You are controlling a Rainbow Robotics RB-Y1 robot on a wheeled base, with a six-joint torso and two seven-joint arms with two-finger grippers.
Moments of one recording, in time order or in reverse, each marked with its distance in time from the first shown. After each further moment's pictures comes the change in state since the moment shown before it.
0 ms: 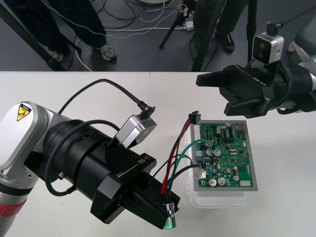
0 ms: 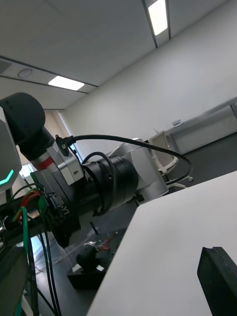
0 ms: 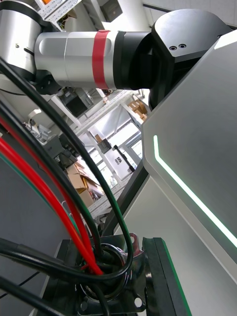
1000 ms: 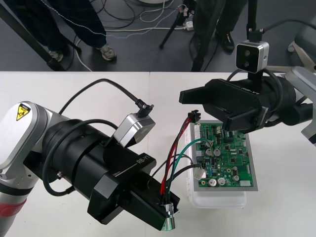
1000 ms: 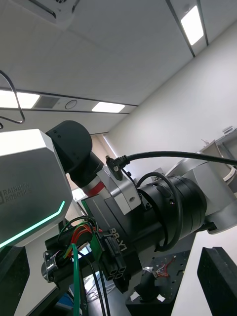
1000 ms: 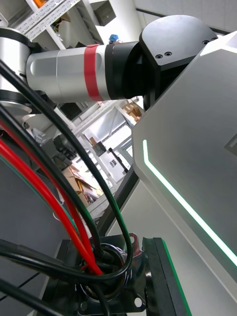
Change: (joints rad) right arm 0.075 0.088 0.000 -0.163 -0.048 -0.001 -0.182; left arm 0.000 0.000 0.000 0.000 0.032 0.000 0.000
